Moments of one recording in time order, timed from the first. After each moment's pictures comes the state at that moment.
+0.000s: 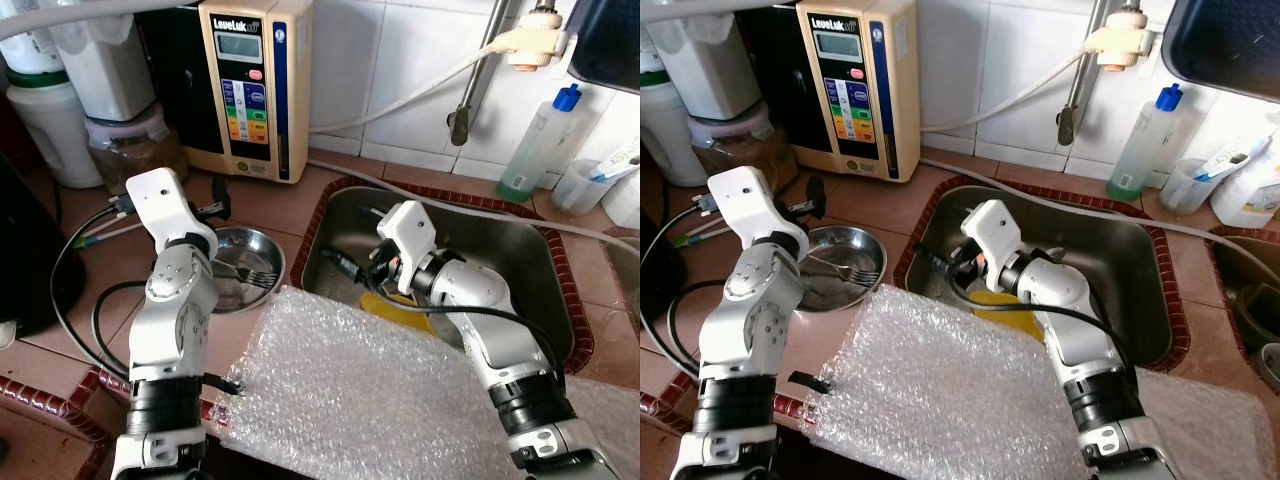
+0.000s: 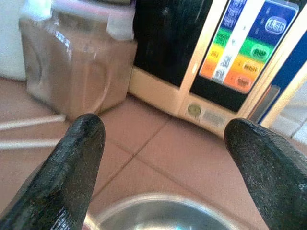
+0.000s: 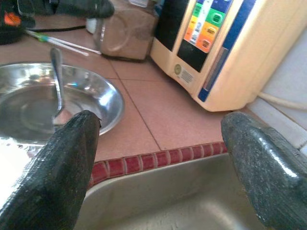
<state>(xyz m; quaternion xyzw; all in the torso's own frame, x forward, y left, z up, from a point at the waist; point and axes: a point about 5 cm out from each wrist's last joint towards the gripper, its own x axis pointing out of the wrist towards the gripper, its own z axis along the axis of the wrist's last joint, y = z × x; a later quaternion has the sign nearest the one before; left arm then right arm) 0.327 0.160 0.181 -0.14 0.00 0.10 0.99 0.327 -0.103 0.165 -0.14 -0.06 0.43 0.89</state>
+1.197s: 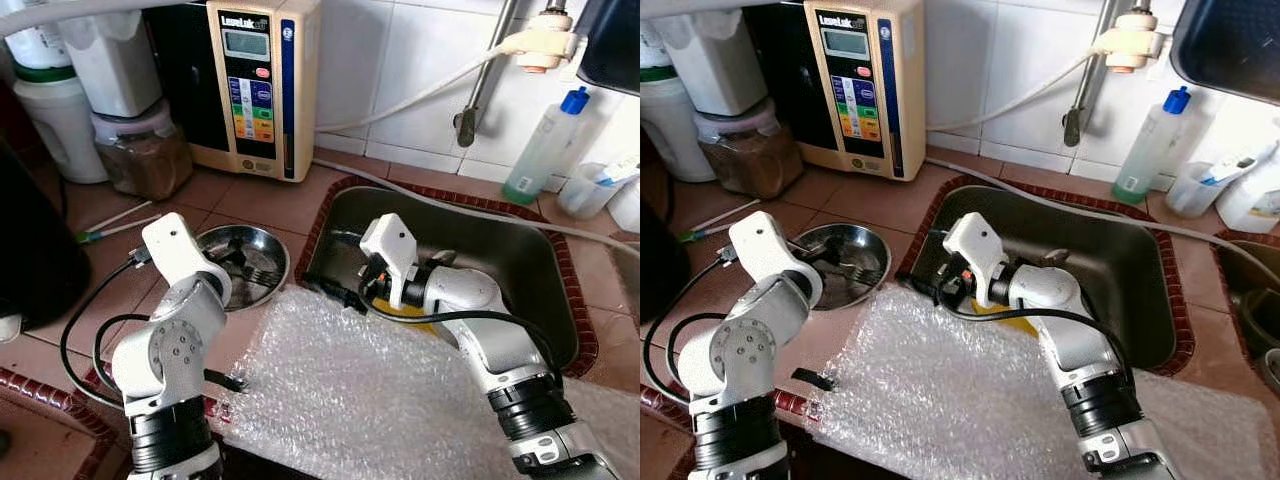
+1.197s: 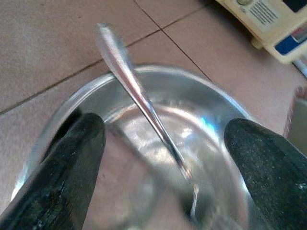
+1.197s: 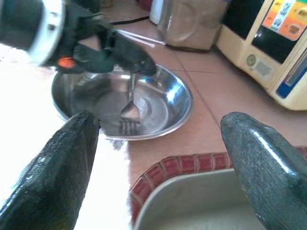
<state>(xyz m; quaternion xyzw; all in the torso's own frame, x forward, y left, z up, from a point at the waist) 0.314 0.149 0.158 -0.26 0.20 0.11 0.94 0.311 -0.093 0.160 -0.11 0.00 0.53 0.84</state>
